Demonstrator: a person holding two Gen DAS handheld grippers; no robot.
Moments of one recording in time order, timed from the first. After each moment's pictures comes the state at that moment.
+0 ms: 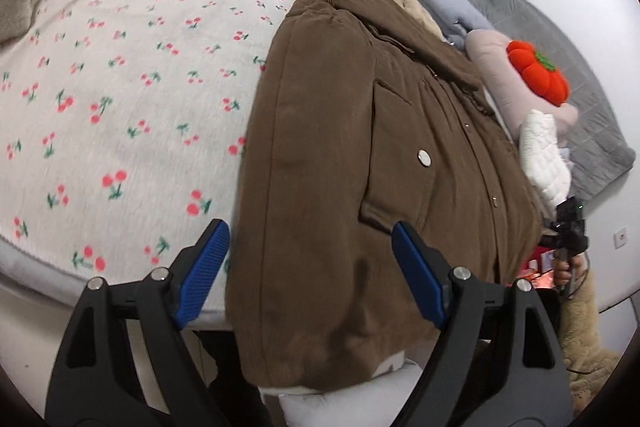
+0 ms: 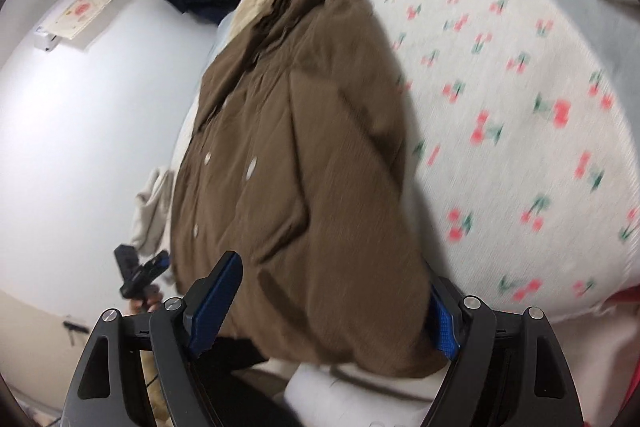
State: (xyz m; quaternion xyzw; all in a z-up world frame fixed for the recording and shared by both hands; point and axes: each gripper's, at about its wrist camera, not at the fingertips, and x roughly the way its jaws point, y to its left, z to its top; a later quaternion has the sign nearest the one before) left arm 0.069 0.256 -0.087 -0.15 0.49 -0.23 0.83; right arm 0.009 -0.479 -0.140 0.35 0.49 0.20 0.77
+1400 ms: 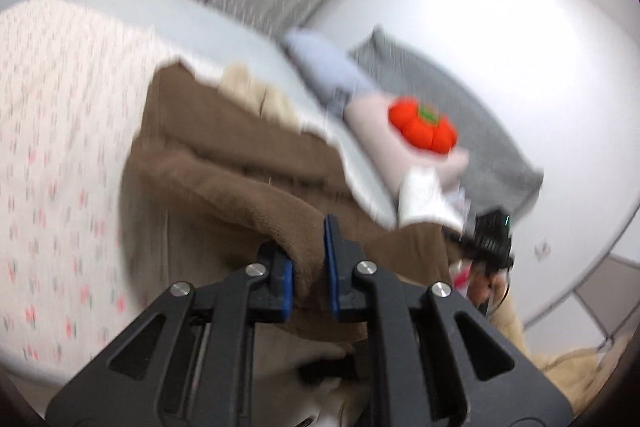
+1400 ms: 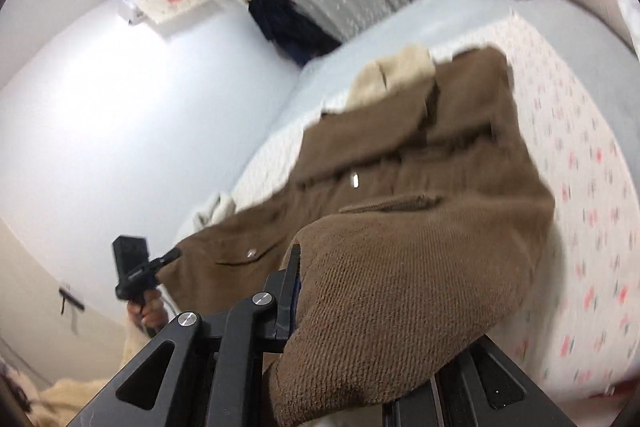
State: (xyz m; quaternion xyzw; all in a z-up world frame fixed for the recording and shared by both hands) left arm 0.089 0.205 0.071 -0.23 0.33 -0.37 0.84; right arm 0.049 -0.403 0.006 0.30 0.33 0.25 0.86
